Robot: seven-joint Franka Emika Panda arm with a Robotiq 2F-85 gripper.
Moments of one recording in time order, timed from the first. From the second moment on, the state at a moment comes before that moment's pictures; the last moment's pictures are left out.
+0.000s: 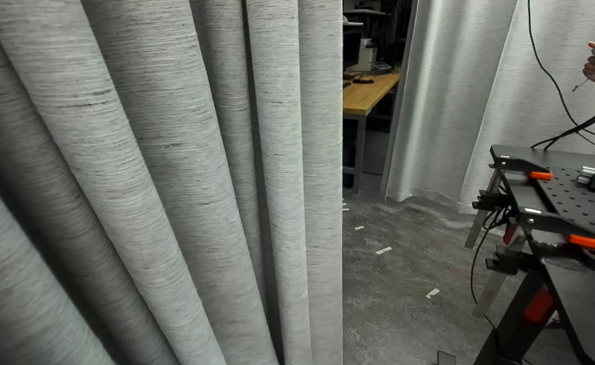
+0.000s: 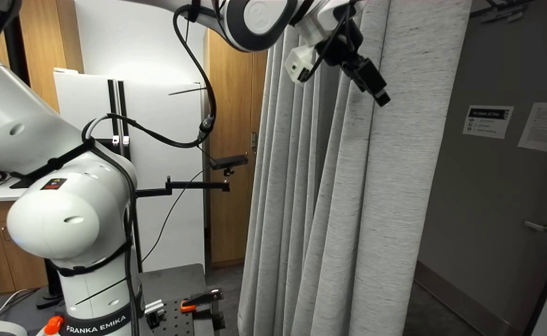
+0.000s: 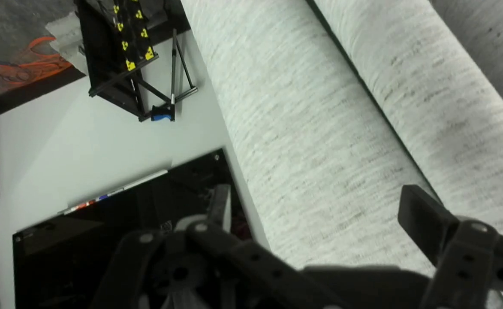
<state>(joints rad) -0.09 -0.67 0.01 -2.47 0.18 2.69 0.20</state>
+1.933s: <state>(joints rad) -0.08 -0.26 0.21 -2.24 -0.23 2.65 0.36</state>
